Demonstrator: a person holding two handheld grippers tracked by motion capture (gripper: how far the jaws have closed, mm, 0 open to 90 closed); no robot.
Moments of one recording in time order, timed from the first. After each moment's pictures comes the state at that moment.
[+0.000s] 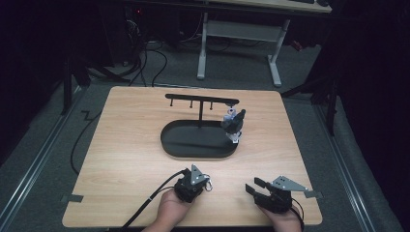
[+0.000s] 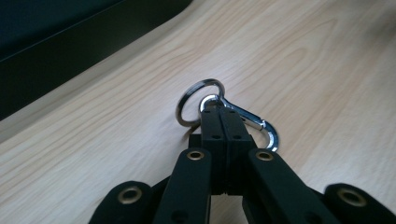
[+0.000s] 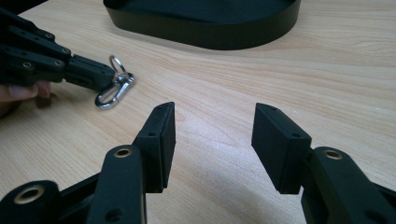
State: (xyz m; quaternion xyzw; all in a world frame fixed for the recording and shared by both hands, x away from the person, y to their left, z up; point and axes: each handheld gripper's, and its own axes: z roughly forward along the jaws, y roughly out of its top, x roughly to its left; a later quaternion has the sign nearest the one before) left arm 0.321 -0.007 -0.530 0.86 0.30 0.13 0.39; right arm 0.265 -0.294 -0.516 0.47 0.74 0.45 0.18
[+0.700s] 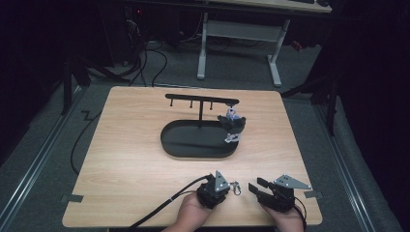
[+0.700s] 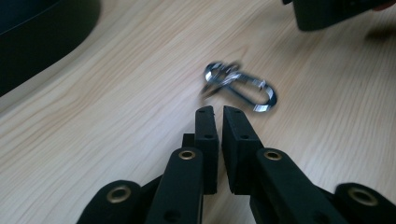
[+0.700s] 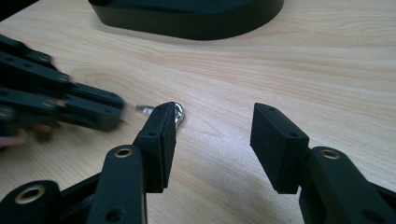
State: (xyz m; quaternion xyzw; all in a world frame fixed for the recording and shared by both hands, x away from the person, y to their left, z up) left arm 0.304 -0.048 -0.530 0.87 0.26 0.10 0.40; right arm 0.270 -0.306 -0.521 0.49 0.73 0.45 0.16
